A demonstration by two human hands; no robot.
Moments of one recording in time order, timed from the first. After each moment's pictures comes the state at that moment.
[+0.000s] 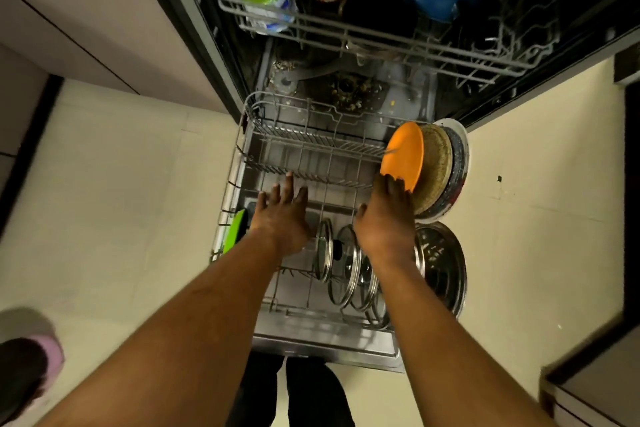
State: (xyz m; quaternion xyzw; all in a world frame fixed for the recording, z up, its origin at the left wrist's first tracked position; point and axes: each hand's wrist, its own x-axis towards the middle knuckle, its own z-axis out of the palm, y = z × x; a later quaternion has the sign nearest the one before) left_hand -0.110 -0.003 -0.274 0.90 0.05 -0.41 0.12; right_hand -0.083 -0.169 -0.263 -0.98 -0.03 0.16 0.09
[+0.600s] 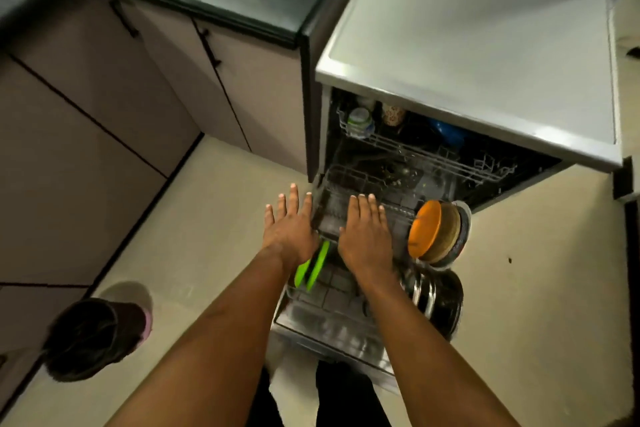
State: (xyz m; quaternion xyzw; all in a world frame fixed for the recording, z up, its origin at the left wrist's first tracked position) left_hand -0.229 0.085 -0.015 0.94 0.20 -0.23 0.16; right_hand -0.181 -0.051 -0.037 -0.97 -0.23 0.09 0.10
